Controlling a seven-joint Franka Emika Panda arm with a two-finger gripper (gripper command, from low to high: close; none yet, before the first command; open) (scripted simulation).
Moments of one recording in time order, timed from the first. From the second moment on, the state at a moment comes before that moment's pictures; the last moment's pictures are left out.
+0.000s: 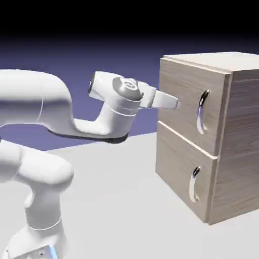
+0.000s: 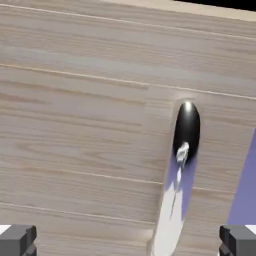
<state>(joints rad) 0.74 -0.97 -0.82 -2.62 -2.01 2.78 2.10</state>
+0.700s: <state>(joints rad) 1.05 -1.14 -1.16 -2.54 -2.86 2.67 2.68</state>
